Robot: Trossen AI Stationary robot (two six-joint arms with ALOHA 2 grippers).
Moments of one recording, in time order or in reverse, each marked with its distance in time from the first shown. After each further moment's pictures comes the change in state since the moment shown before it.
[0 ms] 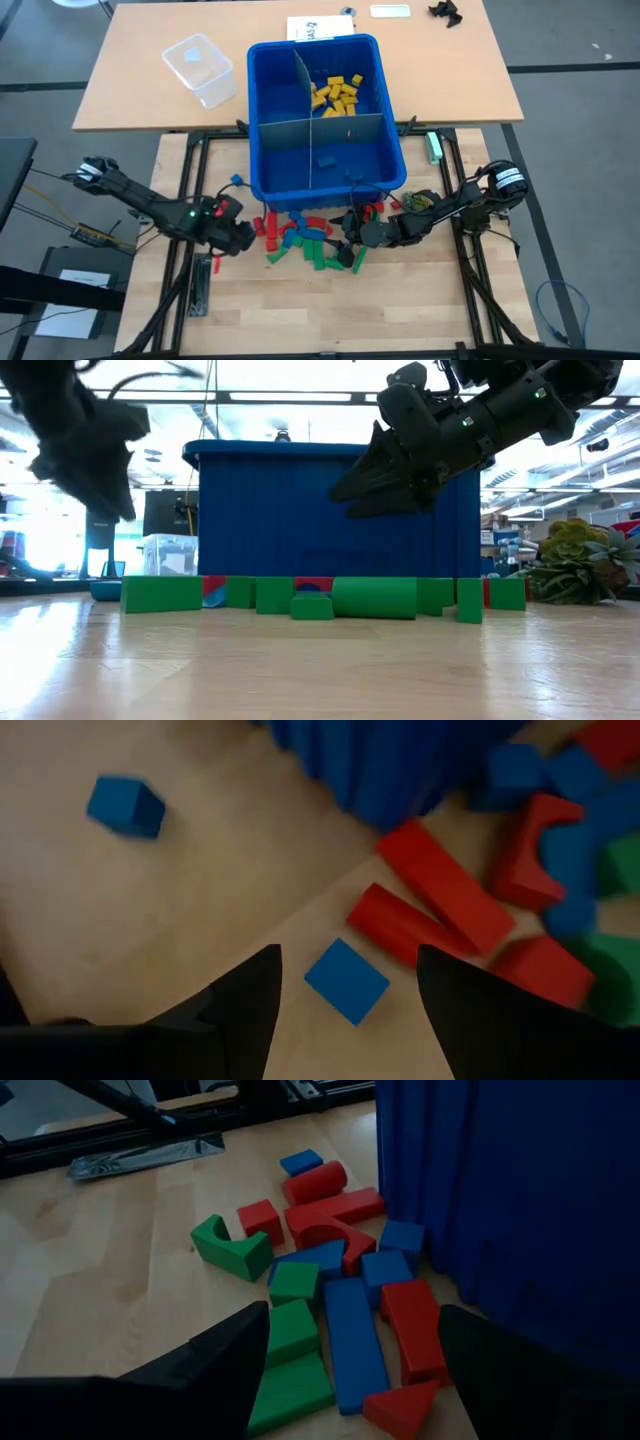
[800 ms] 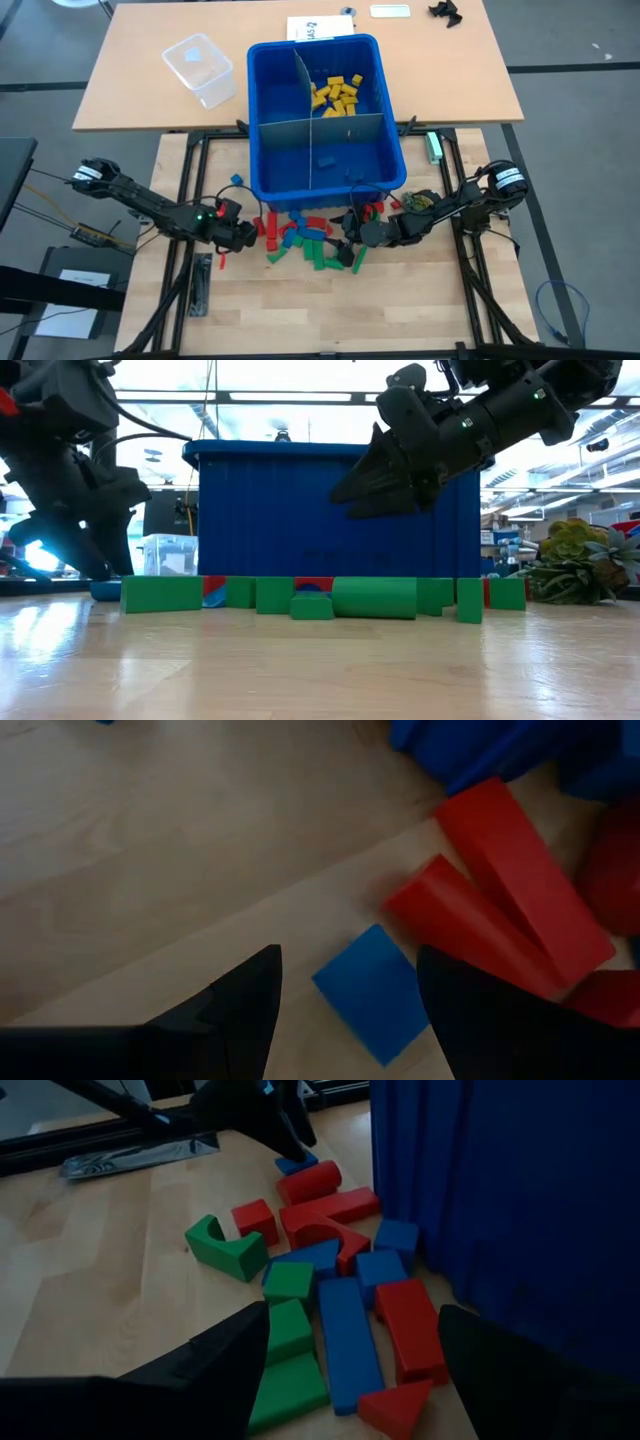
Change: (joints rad) left arm 0.067 0.006 -0.267 0.354 0.053 -0.113; right arm -0.003 0.000 0.000 -0.005 0.008 0.000
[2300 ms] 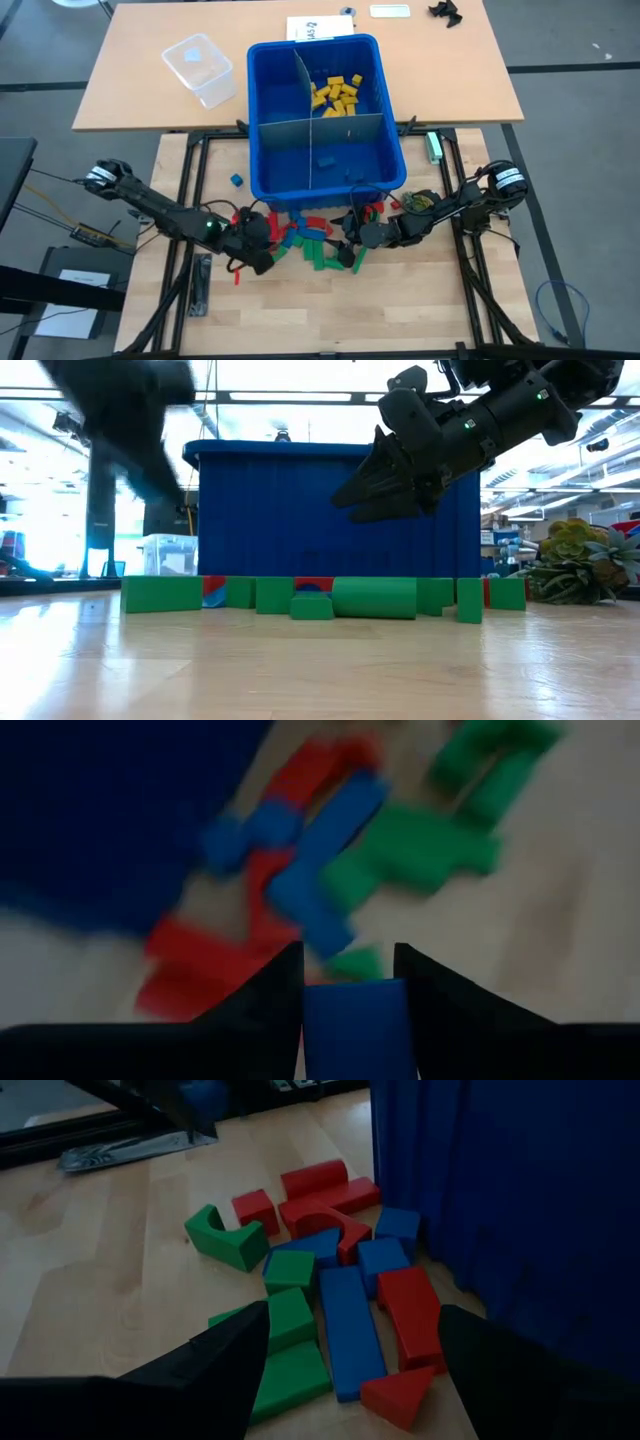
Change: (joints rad) left arm -0.095 0.177 0.402 0.061 0.040 0.663; right arm 0.005 0.000 0.000 -0.024 0.000 0.025
